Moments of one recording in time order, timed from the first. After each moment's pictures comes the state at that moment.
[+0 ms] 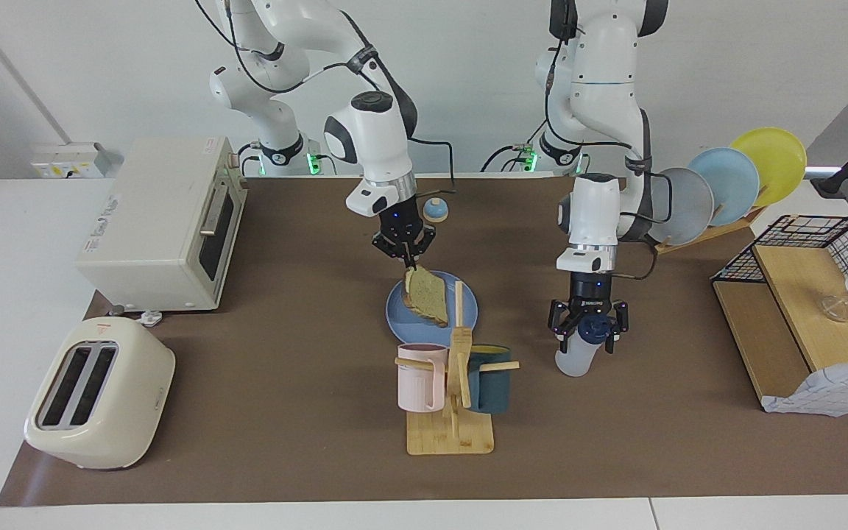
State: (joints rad) left arm -0.66 0.39 0.39 -2.28 -0.07 3.46 -0.20; right arm 0.62 0.08 -0.03 -2.21 -0.07 2.62 0.68
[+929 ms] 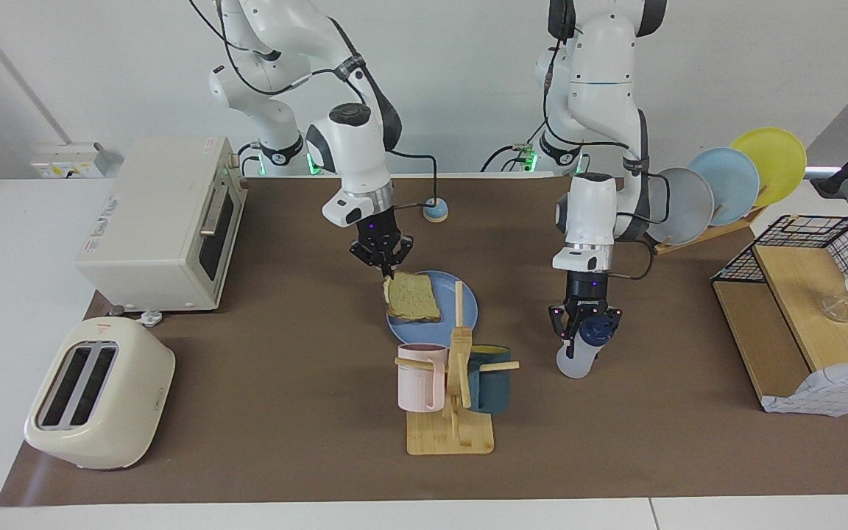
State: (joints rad) left arm -0.67 0.39 0.40 -2.27 -0.07 3.45 -0.17; right arm 0.57 0.08 -0.03 -2.24 -0.06 2.65 0.68
